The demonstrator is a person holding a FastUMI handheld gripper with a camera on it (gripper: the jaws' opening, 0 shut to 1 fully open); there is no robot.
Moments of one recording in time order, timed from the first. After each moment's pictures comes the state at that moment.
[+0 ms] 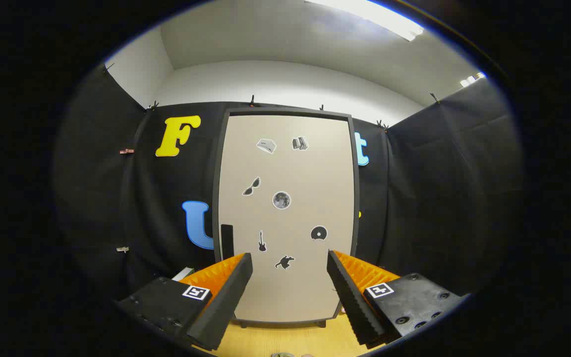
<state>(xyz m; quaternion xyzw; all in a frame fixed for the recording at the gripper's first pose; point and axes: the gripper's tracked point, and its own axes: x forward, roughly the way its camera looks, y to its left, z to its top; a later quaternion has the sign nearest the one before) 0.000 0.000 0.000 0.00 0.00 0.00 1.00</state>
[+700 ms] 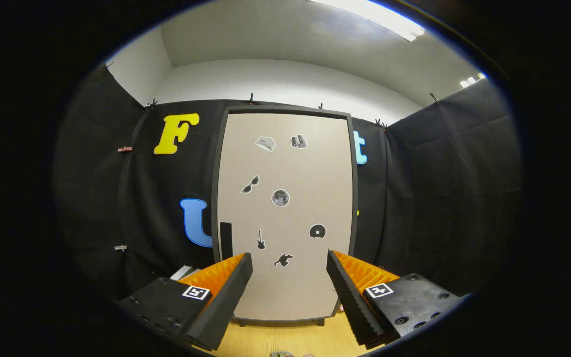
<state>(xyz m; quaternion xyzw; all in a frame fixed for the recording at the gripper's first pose) 0.000 0.003 -0.001 0.00 0.01 -0.01 1.00</state>
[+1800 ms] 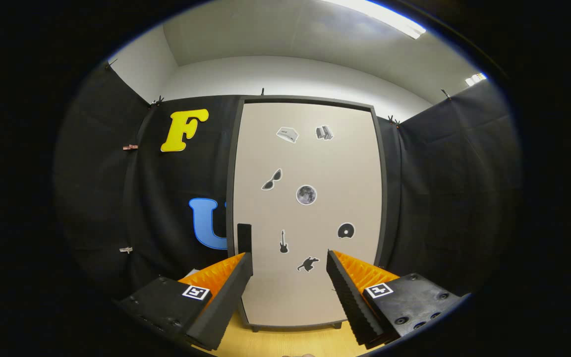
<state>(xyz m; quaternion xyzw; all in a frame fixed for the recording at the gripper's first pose) 0.053 0.065 -0.020 0.01 0.01 0.02 1.00</state>
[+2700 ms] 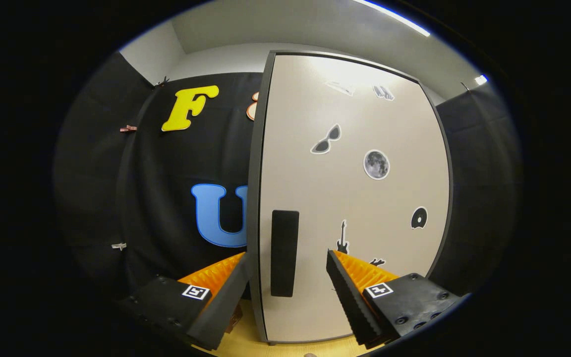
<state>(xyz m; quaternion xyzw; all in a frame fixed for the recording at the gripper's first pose) 0.169 0.142 -0.087 0.00 0.03 0.03 1.00</state>
